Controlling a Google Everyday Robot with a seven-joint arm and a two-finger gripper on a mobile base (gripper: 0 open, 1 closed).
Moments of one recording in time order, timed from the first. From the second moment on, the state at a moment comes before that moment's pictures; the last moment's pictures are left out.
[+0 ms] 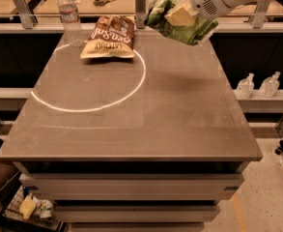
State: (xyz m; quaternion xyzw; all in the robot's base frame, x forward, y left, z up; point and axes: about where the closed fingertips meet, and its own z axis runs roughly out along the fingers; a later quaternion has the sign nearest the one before) arm 0.650 -0.098 1.020 -0.51 0.72 0.04 0.47
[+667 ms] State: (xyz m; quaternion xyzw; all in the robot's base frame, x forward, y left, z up) arm 0.723 -0.087 0.976 -0.50 0.74 0.03 0.45
